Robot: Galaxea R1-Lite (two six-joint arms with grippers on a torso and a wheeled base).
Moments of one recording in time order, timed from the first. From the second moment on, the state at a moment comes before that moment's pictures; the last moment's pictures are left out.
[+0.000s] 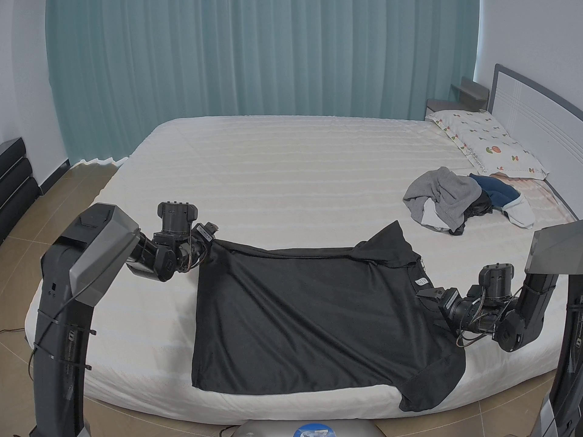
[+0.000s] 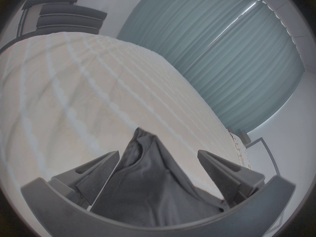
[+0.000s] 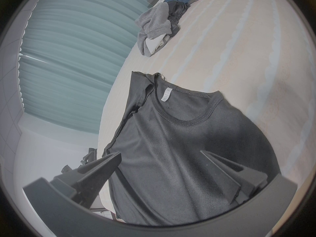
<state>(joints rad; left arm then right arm) -0.16 2.52 -1.48 -0.49 0.08 -0.89 0.07 2.29 -0.48 -1.21 0.30 0.93</state>
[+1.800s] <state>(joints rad) -0.25 2.22 -0.83 -0.69 -0.02 -1.11 0.07 2.28 -0.48 -1.28 0.30 0.94</state>
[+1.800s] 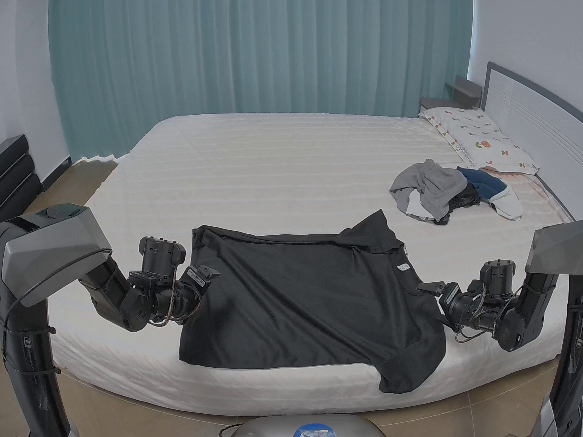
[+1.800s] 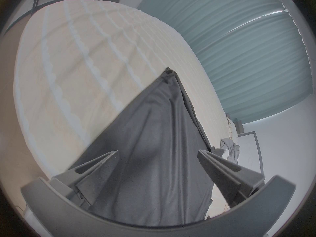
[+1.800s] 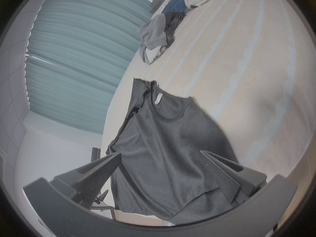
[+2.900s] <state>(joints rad) -0.23 2.20 -0.81 -0.70 -0.04 -1.16 0.25 2.26 -0.51 -1.22 0.18 0.93</state>
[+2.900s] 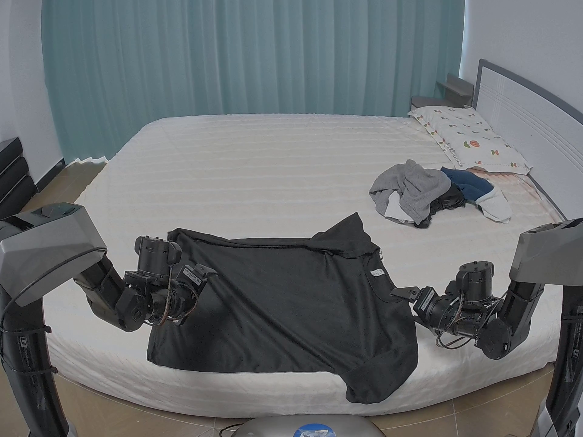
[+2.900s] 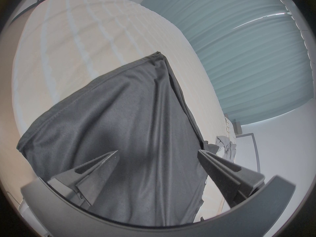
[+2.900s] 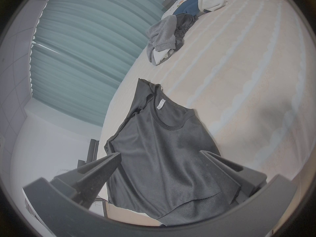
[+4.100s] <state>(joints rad) -0.20 2.23 -0.83 -0.70 -0.03 -1.14 0.28 2.40 -1.12 -0.79 0.07 0.85</state>
